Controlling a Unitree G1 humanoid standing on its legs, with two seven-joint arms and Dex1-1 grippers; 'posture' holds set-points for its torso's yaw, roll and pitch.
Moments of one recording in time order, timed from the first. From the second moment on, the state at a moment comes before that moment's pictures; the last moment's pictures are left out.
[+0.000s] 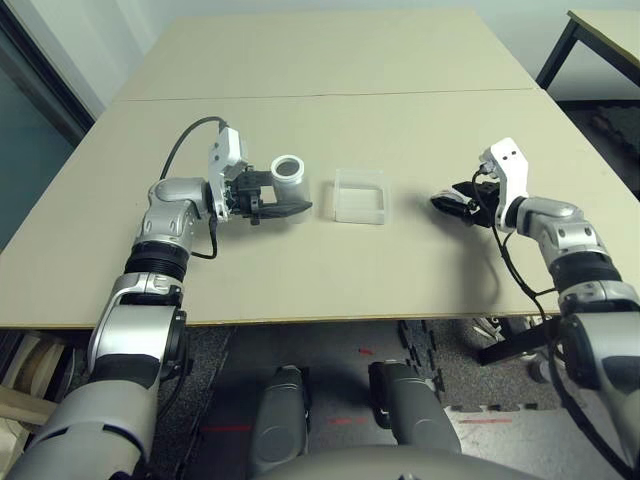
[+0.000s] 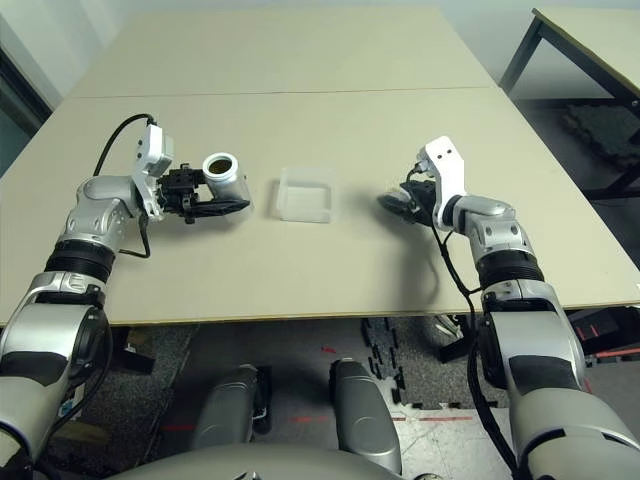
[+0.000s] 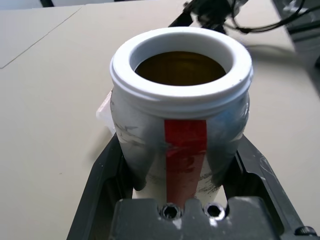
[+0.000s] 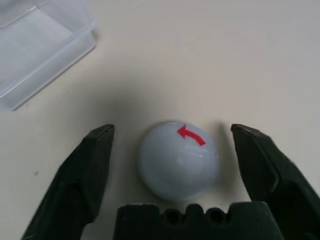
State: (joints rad) left arm -0.85 0.49 -0.02 0.84 -0.21 -0.15 -1.39; right arm -0.78 -0.55 0.01 0.89 0.11 0.19 0.93
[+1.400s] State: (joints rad) left arm -1.54 0.19 -1.03 1.36 1.15 -0.56 -0.26; right arm -0.69 -0.66 -0.01 0.37 0.25 0.48 1.10
